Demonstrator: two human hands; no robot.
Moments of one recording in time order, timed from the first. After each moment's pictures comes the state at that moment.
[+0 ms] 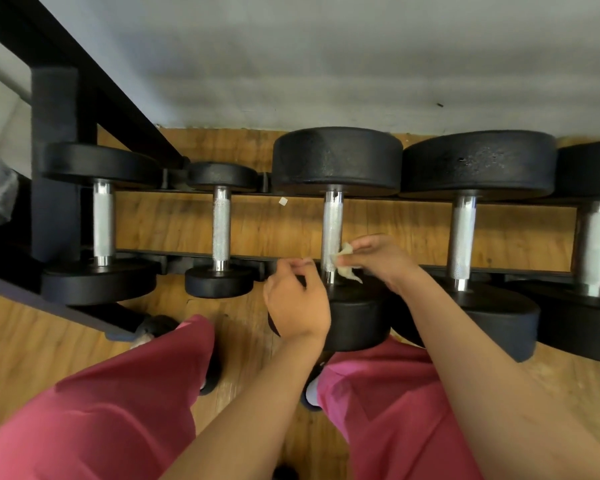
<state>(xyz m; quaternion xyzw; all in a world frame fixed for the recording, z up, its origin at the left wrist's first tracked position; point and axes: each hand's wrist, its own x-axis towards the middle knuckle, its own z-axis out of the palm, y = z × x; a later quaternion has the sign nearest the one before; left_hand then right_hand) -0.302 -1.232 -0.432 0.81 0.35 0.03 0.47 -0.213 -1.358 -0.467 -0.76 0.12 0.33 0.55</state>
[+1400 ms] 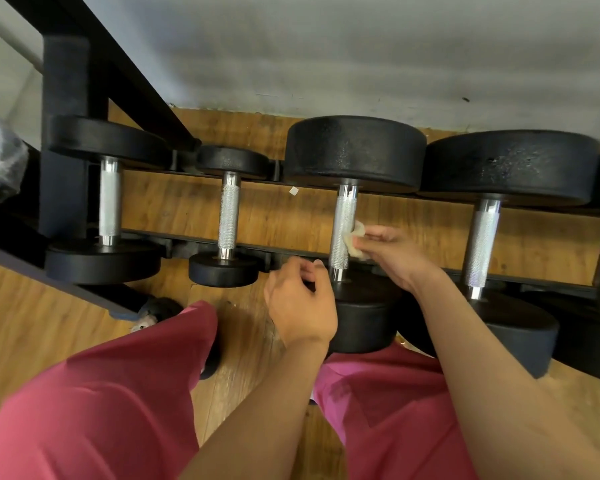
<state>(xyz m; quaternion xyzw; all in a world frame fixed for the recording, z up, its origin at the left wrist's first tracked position) -0.308 -1.234 -0.440 0.84 0.33 0.08 0.42 -0.202 -1.361 -0.475 -0.68 0.09 0.34 0.64</state>
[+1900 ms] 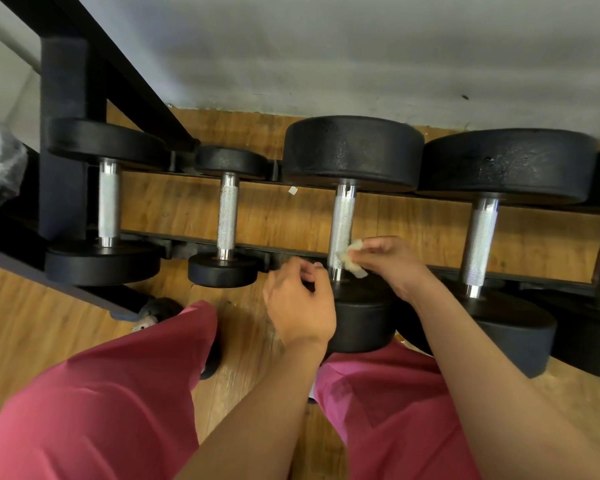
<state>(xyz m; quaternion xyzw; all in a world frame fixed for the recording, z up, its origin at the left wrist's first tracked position) -0.309 -1.234 -0.442 0.84 0.32 0.08 0.42 -0.219 -1.359 -0.471 -0.72 0.13 0.33 0.60</state>
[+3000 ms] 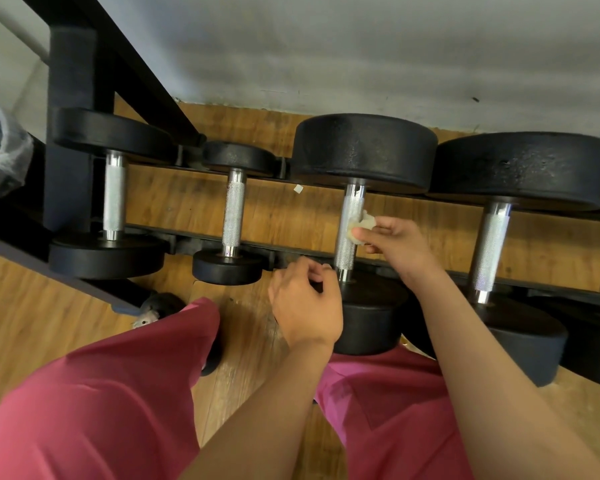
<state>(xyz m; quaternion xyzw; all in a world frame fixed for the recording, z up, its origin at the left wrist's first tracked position) -0.310 -1.233 -0.442 0.86 0.32 0.06 0.40 -0.202 -1.349 -0.458 -0.75 0.10 0.26 0.60</state>
